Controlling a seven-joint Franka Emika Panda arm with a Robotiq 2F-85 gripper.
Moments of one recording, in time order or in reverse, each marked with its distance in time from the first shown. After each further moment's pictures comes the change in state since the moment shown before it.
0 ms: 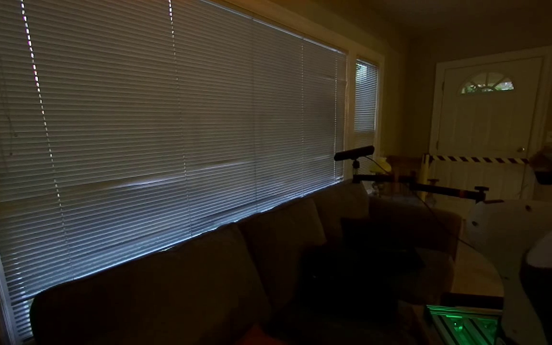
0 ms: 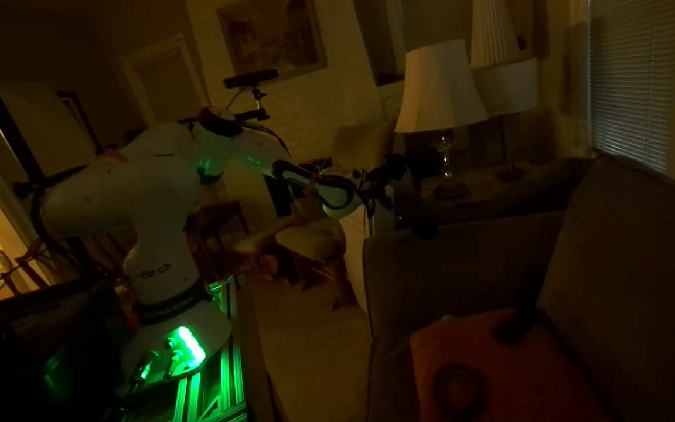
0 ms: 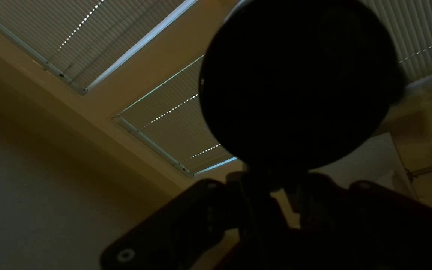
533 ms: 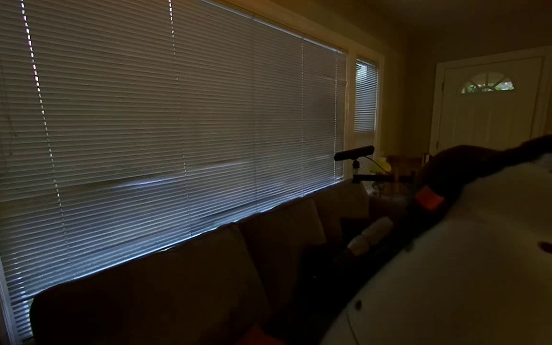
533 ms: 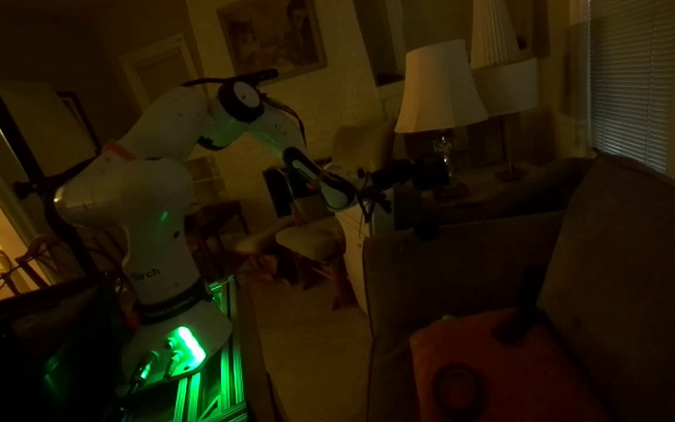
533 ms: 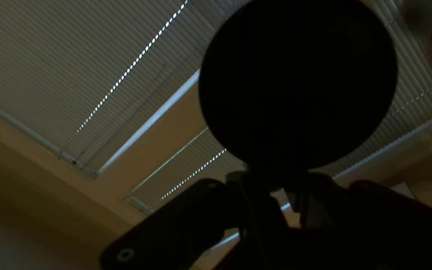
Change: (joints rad) arm -0.347 -0.252 0.433 -0.008 -0.148 -0.192 -0.033
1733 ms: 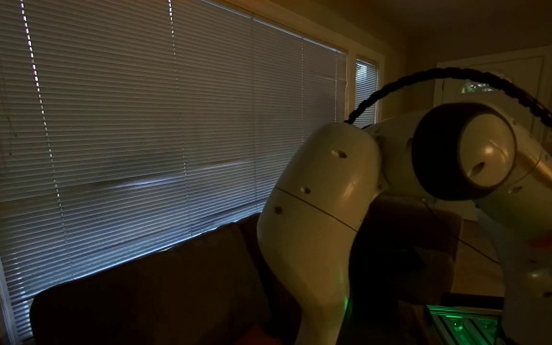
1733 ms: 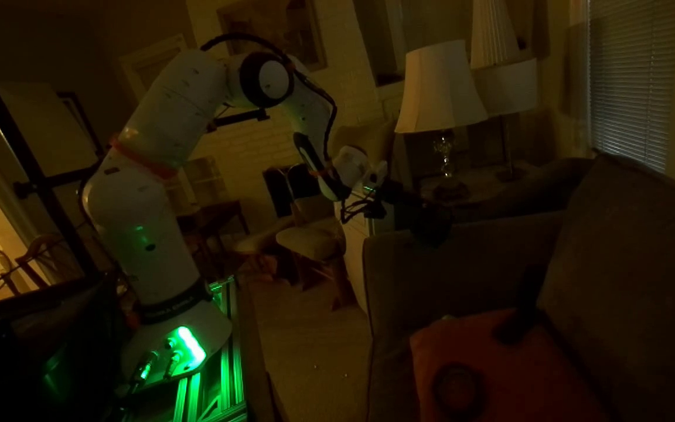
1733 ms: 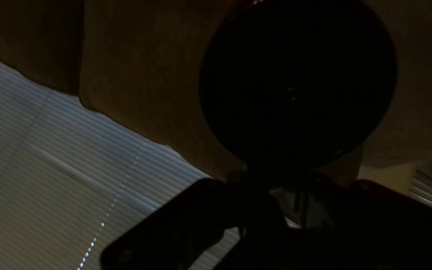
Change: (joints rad) arm -0.667 -0.196 0.640 -0.128 0.290 0.014 0.056
